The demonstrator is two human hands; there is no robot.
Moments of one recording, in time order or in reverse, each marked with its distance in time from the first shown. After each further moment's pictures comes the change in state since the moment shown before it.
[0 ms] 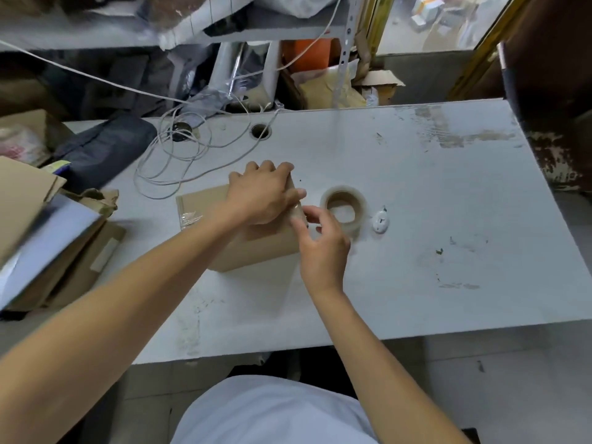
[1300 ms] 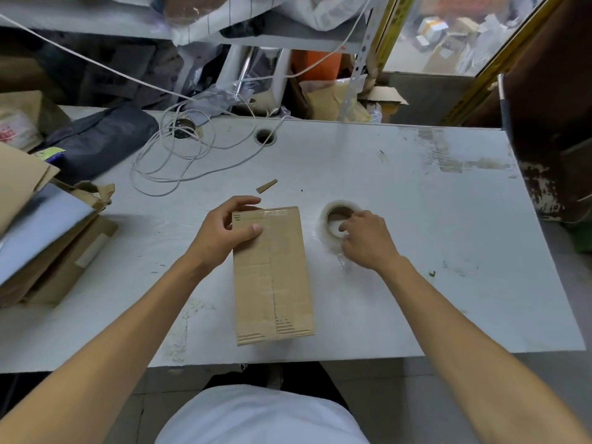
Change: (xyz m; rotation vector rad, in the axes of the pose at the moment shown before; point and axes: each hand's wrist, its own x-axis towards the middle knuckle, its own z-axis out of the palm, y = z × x) left_hand -0.049 -0.072 0.056 -1.322 0.112 -0.044; right_hand 0.115 0.075 -0.059 -1.128 -0.750 -0.220
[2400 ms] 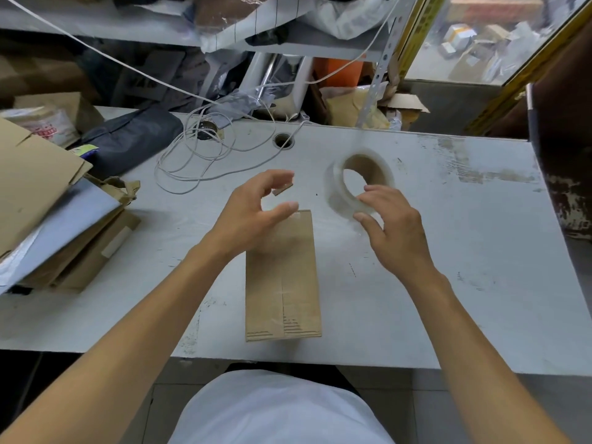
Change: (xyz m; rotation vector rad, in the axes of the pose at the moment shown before) left_hand -0.003 0.065 0.021 0.384 0.064 0.213; right_hand -0.051 -0.035 -0.081 0.410 0.592 -0.246
